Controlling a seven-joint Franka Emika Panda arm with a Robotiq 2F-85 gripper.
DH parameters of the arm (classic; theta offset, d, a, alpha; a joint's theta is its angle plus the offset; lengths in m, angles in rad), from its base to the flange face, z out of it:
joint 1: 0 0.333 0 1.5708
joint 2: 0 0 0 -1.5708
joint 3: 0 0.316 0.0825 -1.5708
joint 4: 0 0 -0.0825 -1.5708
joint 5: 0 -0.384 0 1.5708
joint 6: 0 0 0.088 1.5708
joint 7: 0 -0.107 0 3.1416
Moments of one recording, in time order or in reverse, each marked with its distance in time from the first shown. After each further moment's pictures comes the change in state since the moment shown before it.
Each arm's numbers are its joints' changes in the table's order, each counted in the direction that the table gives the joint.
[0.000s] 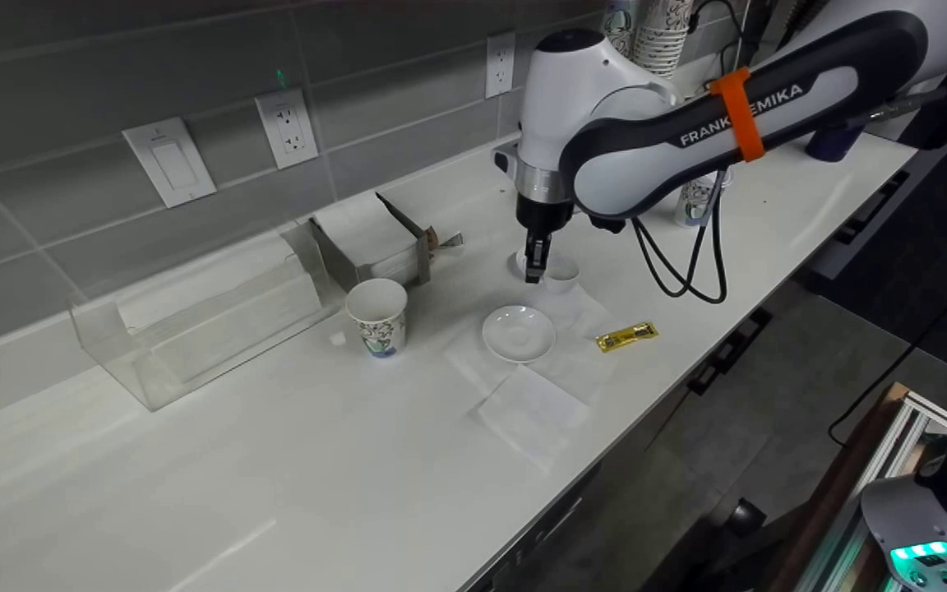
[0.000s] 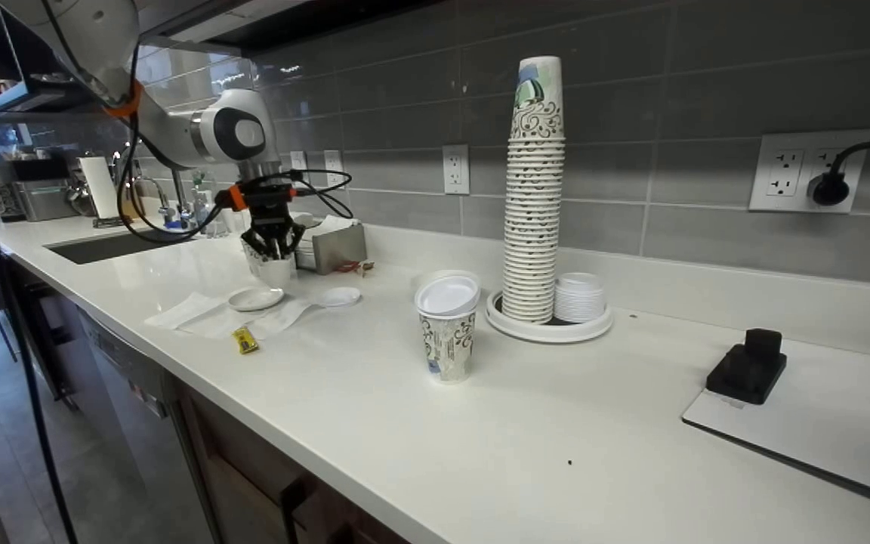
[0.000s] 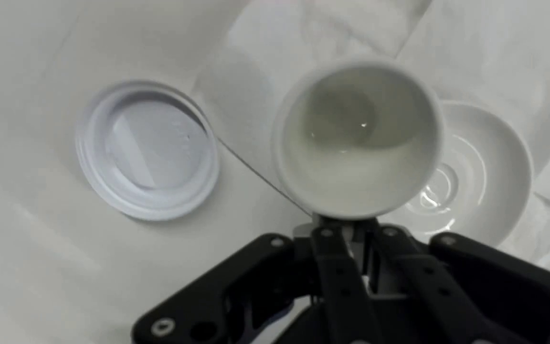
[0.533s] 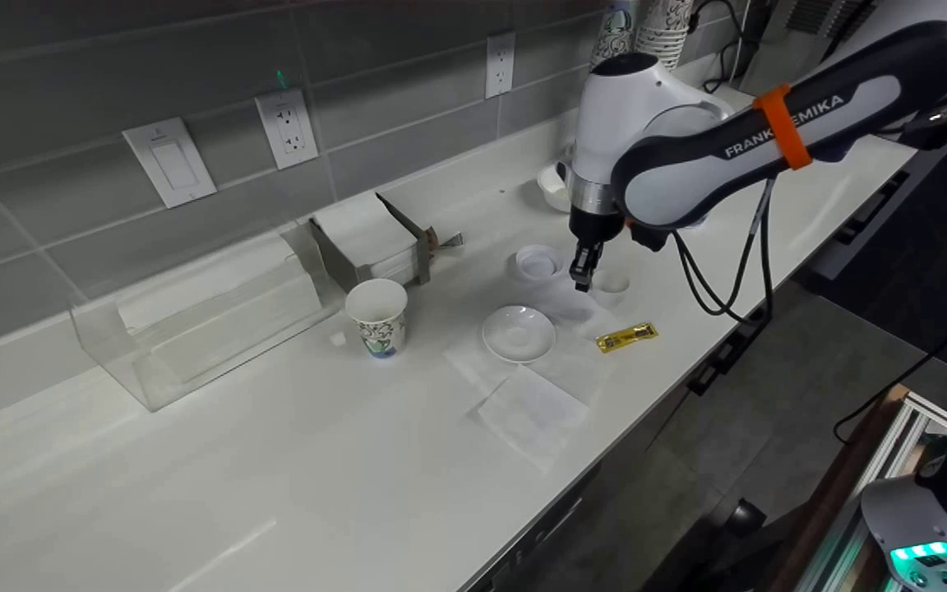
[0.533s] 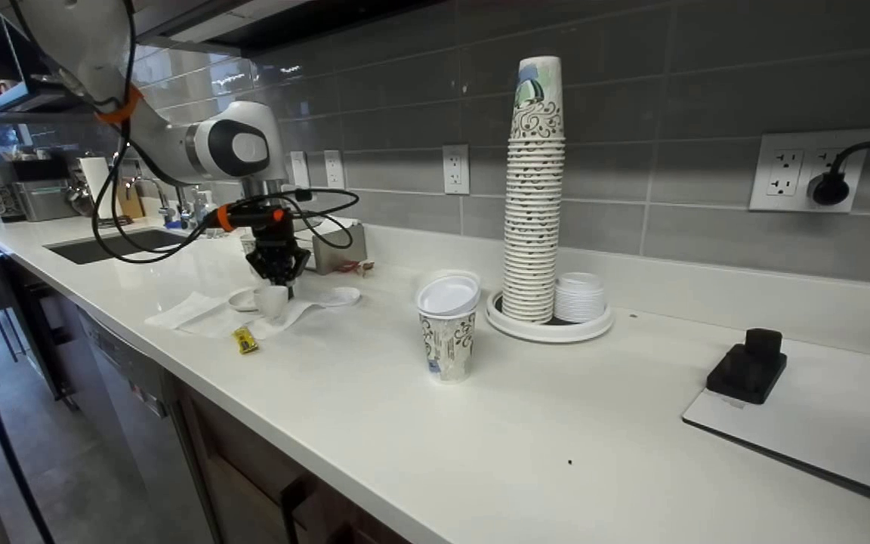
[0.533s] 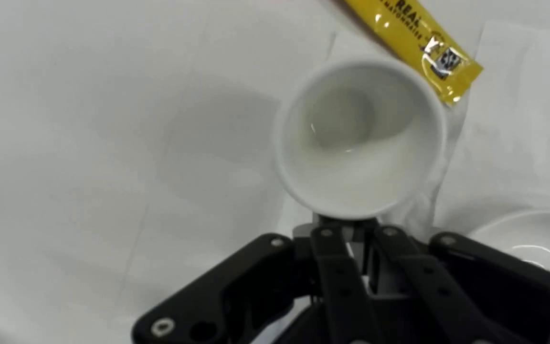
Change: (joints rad) arm -0.058 0.109 -0.050 0.223 -0.012 -0.058 -0.220
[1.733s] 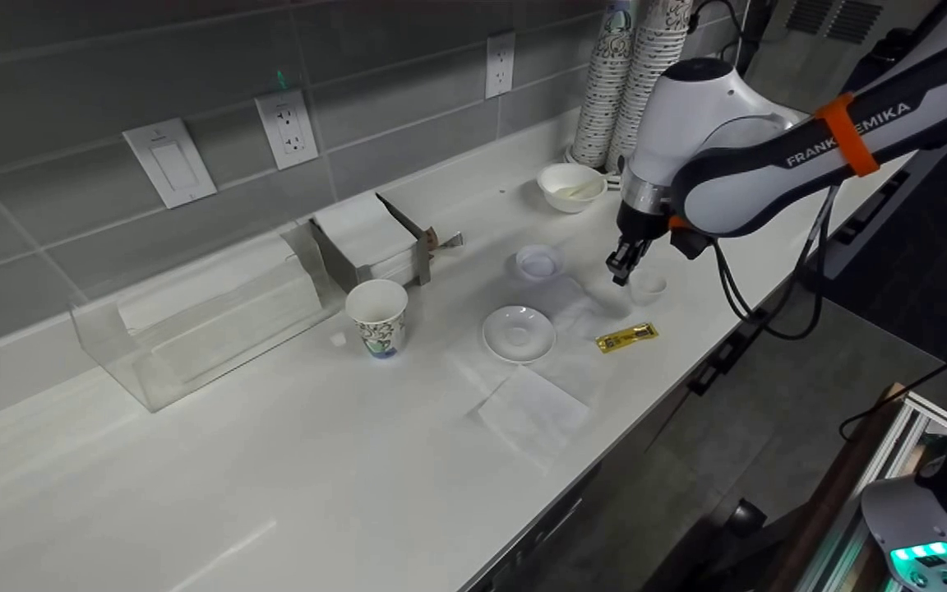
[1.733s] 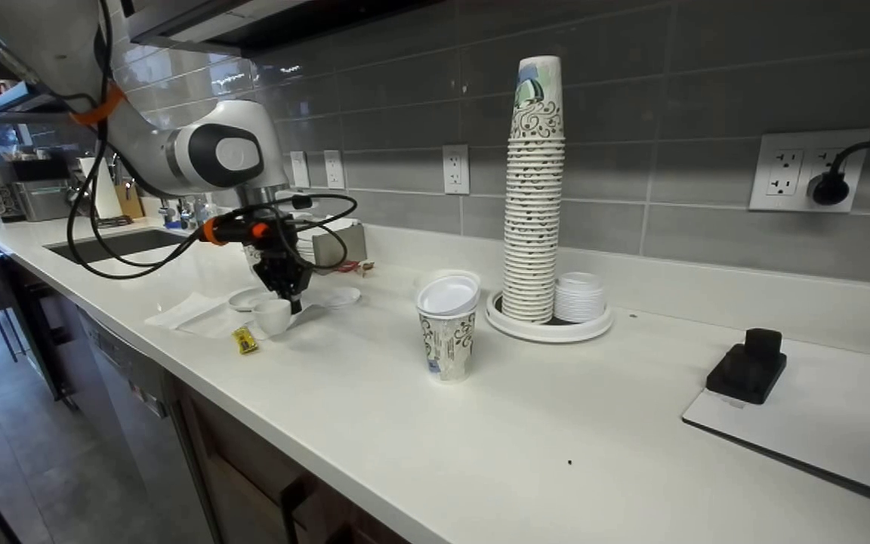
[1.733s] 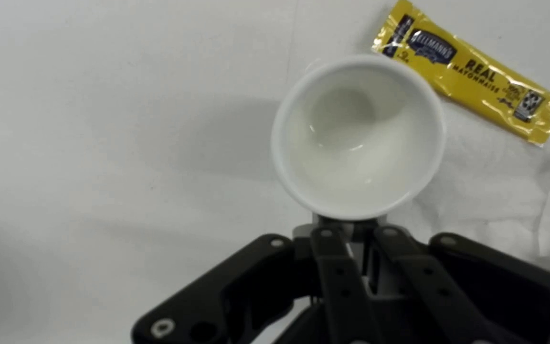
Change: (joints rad) arm -0.039 0.124 -0.073 0.201 0.024 -0.146 -0.167
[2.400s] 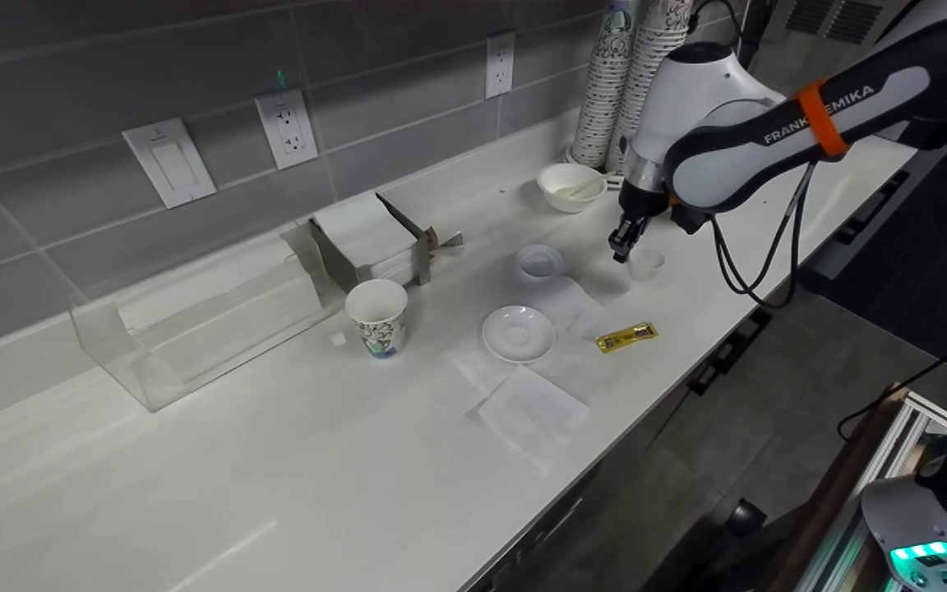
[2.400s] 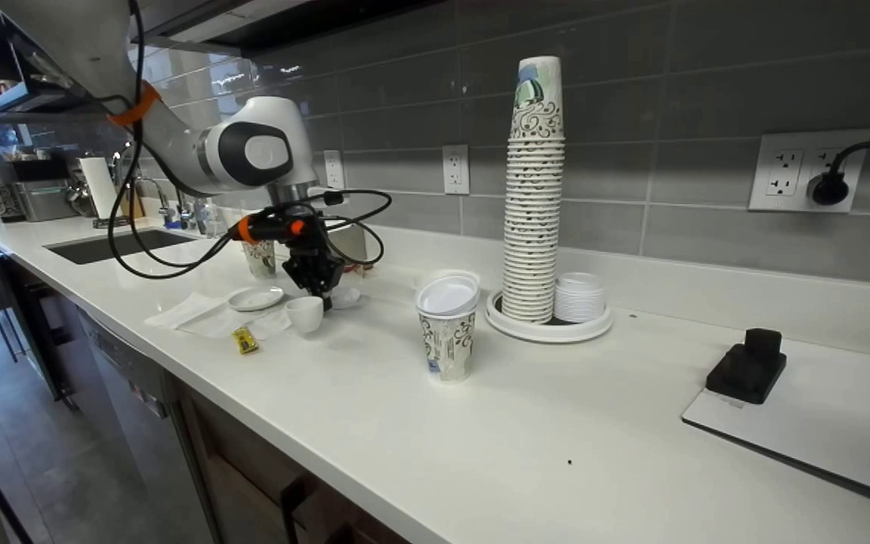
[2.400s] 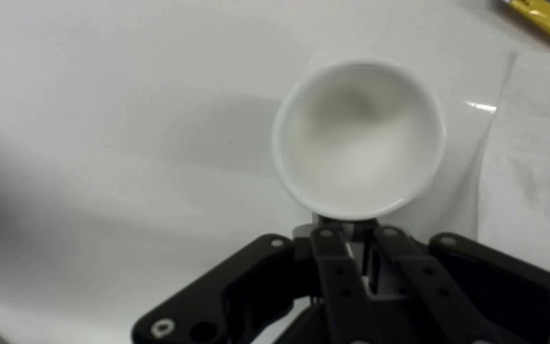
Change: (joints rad) arm -0.056 -0.061 -0.031 -0.083 0.003 -0.012 0.114
